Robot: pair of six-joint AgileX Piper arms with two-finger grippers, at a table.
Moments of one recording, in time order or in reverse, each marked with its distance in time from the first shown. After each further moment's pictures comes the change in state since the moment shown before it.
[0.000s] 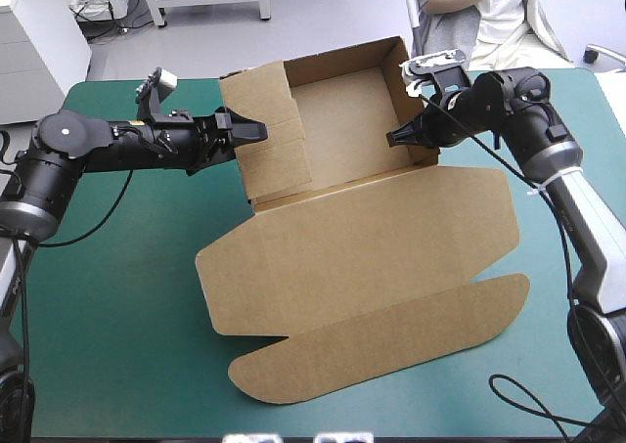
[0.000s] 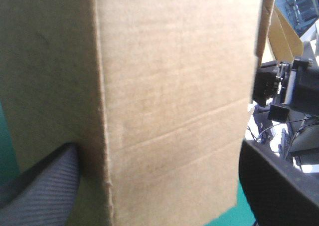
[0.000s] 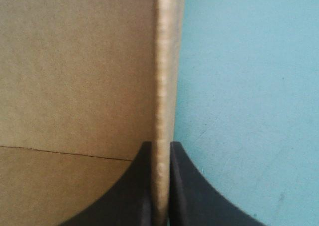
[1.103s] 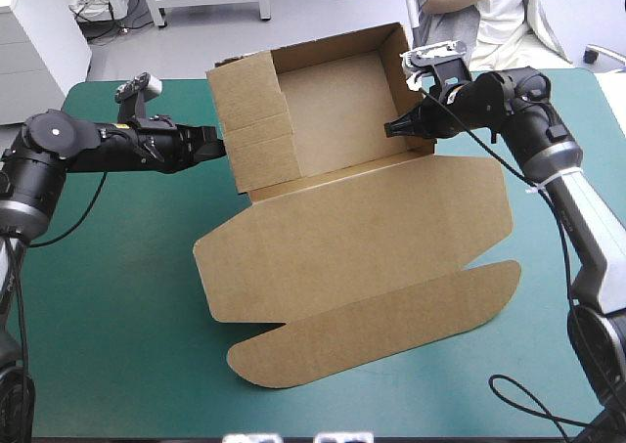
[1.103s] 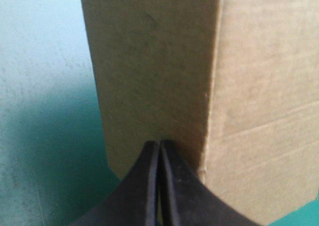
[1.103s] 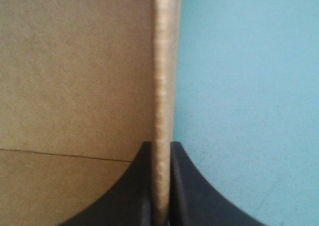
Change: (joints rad) left arm 0.055 0.004 -0.003 0.154 0.008 0.062; right arm 0.000 0.000 0.000 0.008 -0.089 -0.002
